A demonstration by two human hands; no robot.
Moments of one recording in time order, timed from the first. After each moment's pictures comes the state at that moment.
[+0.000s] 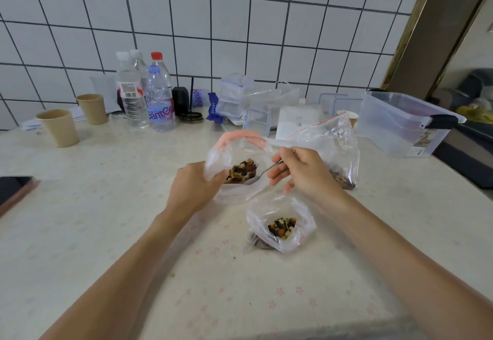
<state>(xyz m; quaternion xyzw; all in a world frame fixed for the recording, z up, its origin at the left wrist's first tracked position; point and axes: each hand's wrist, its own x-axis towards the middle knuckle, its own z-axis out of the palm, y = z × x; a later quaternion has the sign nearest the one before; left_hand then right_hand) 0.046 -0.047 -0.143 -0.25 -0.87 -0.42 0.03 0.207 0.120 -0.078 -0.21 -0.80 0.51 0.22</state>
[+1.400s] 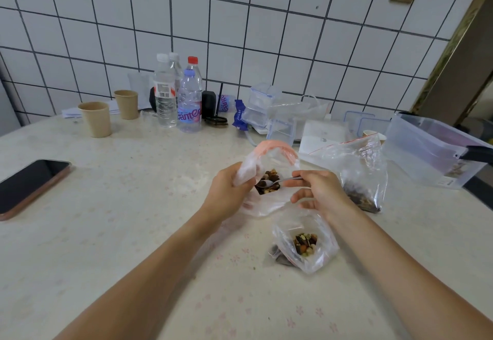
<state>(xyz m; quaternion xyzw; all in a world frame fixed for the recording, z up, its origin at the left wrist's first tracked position) 0.067 -0.046 -0.139 -0.28 -0.70 -0.65 -0.11 0.164 0.143 -0.105 -0.30 -0.68 0.64 0.17</state>
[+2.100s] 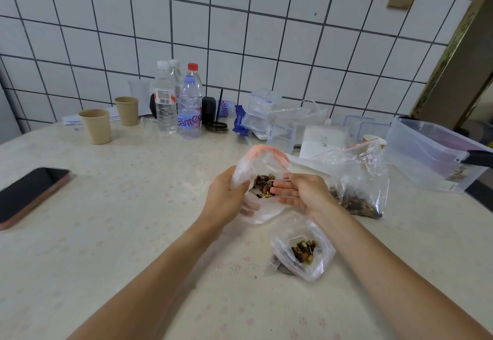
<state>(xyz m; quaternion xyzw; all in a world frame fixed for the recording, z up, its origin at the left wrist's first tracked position) 0.067 -0.045 -0.137 -0.24 -0.68 -0.69 -0.12 0.134 0.136 -0.113 -0.28 -0.62 0.71 0.18</state>
